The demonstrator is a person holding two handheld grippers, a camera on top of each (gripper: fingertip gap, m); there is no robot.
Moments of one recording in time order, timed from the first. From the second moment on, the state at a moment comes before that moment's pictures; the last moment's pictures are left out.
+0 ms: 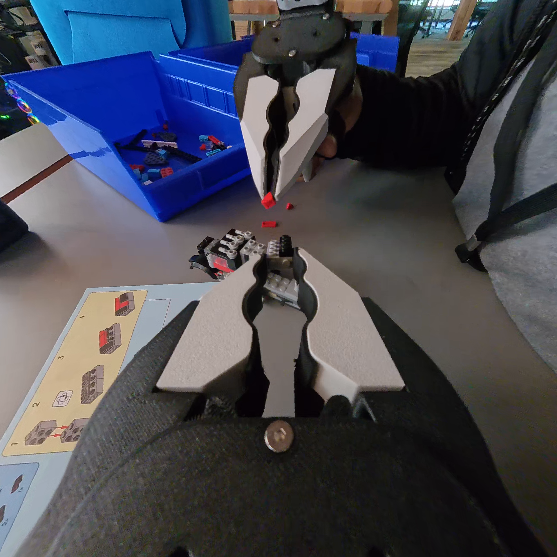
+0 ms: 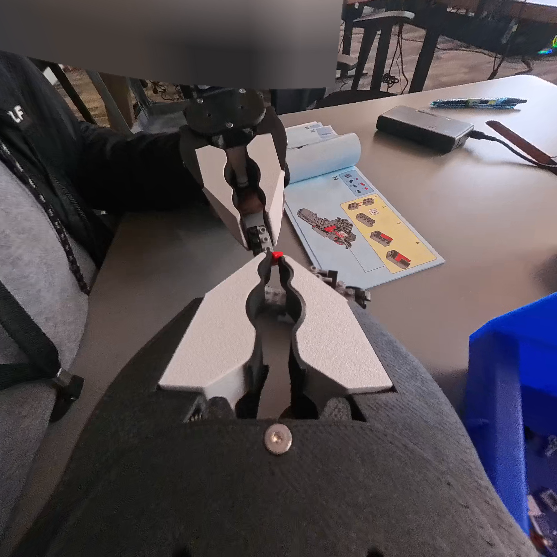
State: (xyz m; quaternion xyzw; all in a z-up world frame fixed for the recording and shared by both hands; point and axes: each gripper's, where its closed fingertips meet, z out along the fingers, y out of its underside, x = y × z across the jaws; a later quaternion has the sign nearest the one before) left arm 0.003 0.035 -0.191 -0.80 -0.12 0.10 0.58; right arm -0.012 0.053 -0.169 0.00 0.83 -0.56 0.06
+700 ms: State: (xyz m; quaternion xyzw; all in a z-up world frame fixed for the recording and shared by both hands) left arm 0.004 0.033 -0.191 -0.80 -0.12 0.10 0.58; right arm -0.007 0.054 -0.175 0.00 0.83 -0.56 0.06
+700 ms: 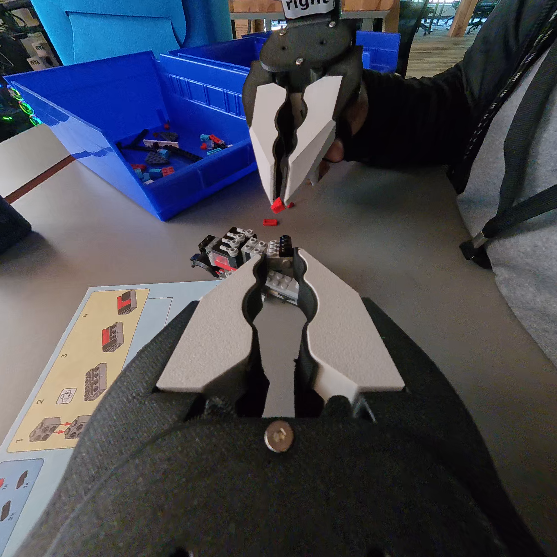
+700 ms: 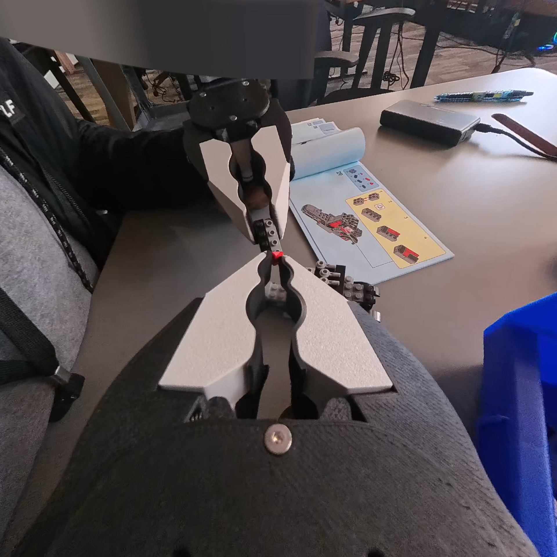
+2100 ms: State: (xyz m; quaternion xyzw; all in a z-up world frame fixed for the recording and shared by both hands) left arm 0.004 0.032 -0.190 -0.80 -0.12 0.10 0.58; right arm -0.006 0.049 -0.173 0.01 0.82 -0.57 0.08
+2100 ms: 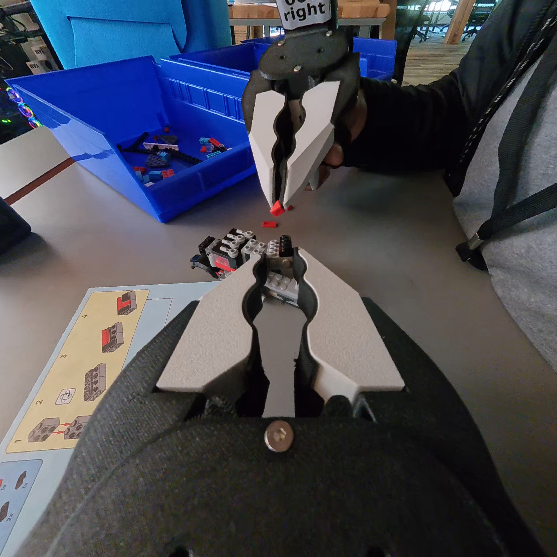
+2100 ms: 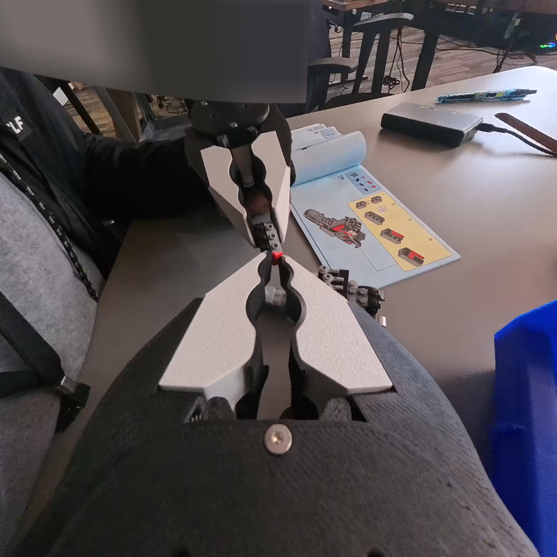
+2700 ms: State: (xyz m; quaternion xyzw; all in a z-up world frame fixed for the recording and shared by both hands) left arm 0.010 0.039 -0.192 -0.81 -0.10 0.10 0.57; right arm 0.004 0.037 -0.183 0.02 0.84 -0.54 0.10
